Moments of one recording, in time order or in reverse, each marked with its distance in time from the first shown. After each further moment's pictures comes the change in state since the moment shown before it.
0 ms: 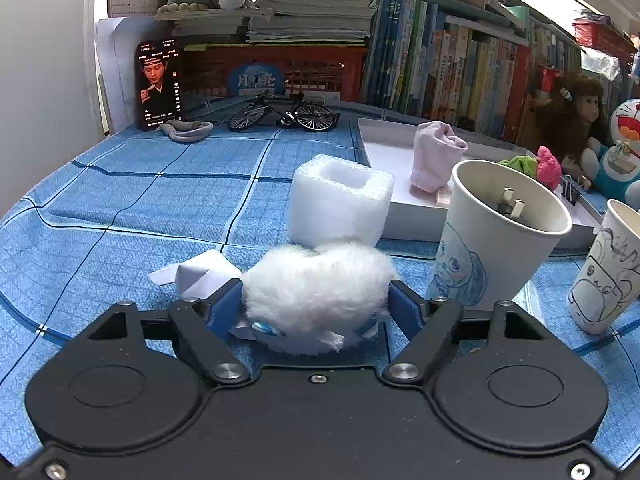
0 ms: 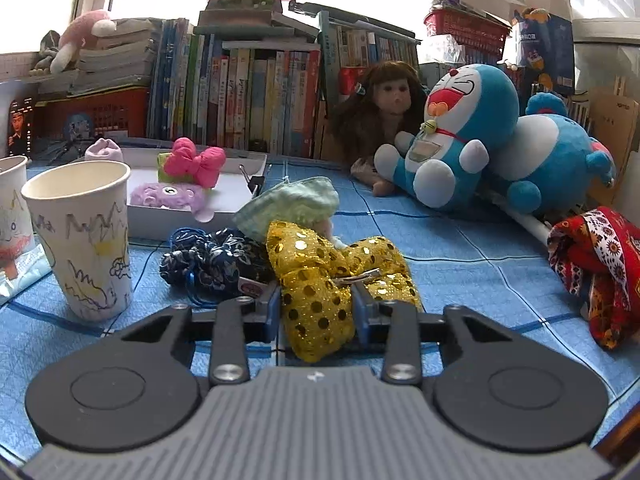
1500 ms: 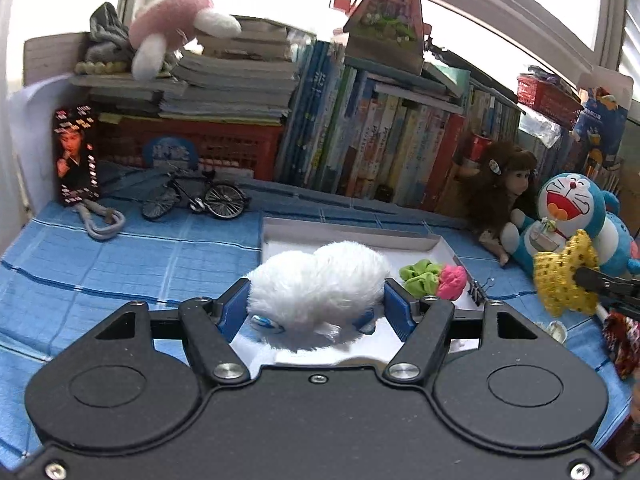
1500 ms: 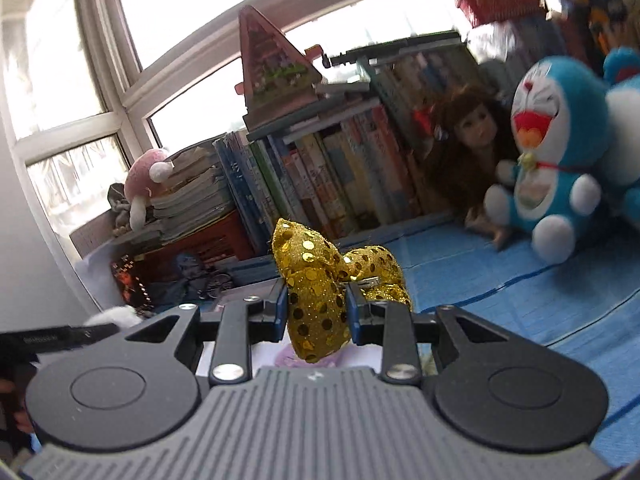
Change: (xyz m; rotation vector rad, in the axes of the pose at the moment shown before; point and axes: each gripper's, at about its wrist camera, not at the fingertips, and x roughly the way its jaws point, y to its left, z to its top) left arm -0.015 -0.035 0.141 -0.018 -0.011 -0.246; right arm 0.030 -0.032 0.128 0.403 -0.007 0.448
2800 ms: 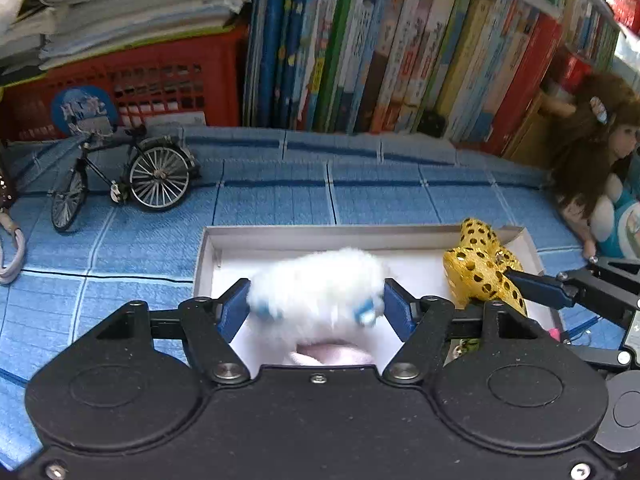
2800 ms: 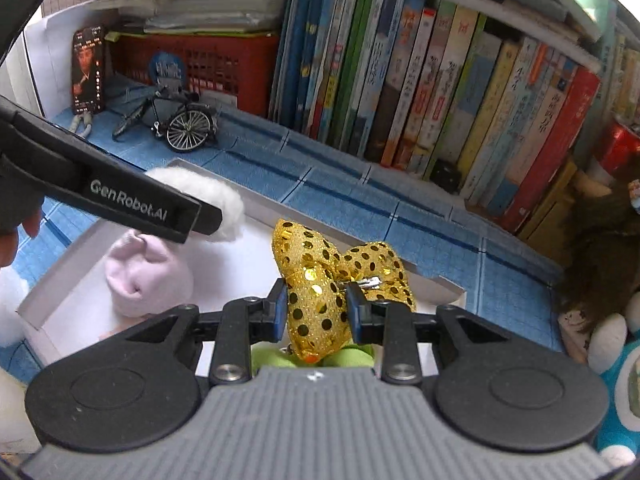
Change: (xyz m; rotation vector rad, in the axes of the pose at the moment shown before) left arm 0.247 -0.028 0.075 0.033 0.364 0.125; right arm 0.250 0.075 0.011 -0.628 0.503 -0.089
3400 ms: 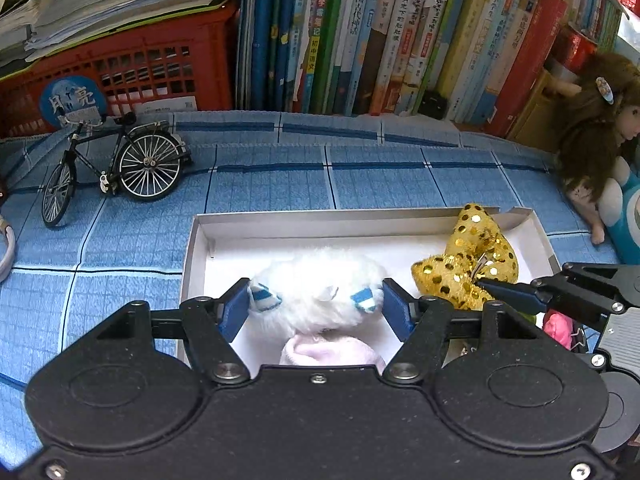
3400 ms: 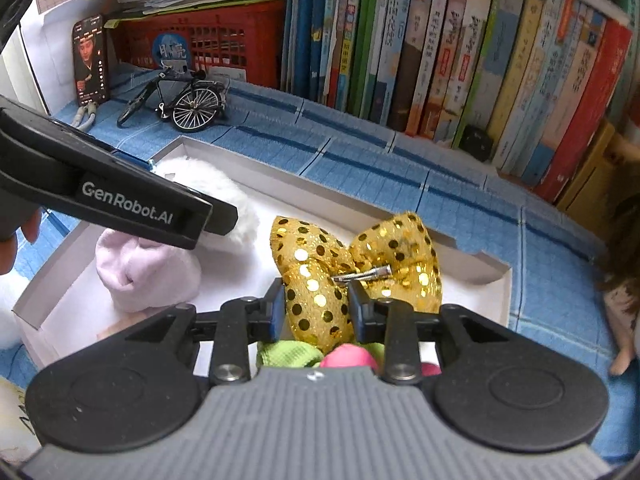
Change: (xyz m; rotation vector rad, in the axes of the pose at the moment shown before) left arm 0.011 -0.002 -0.003 0.018 0.032 0.005; right arm 0.026 -0.004 -0.009 0.057 0.061 0.082
